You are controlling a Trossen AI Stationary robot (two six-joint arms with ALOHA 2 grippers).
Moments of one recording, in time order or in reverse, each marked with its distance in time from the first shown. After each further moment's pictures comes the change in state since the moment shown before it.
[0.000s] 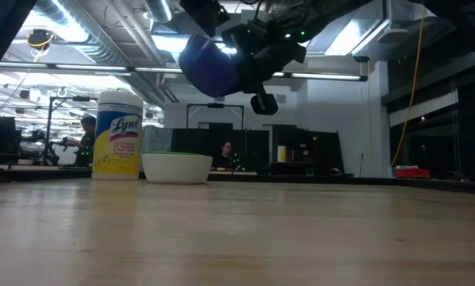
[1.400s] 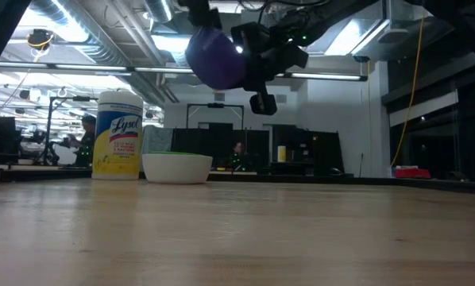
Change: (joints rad) left arm -0.057 -0.025 -0.117 0.008 0.141 -0.294; right arm -0.048 -0.001 -0.002 -0.004 -0.163 -0.109
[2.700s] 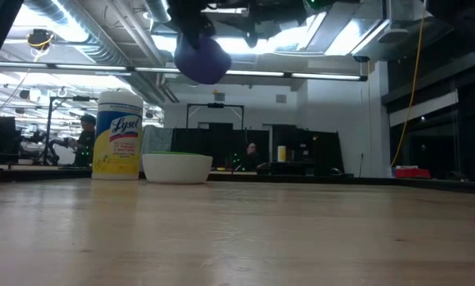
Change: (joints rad) left arm 0.067 -0.056 -0.090 0.011 -0.145 0.180; right arm -0.141 -0.022 0.437 0.277 0.132 -0.058
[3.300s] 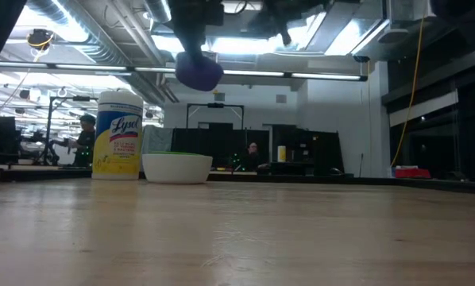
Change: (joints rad) left arm 0.165 -0.001 -0.004 0.146 -0.180 -0.109; right arm -0.127 -0.015 0.202 -0.330 0.386 -0.231
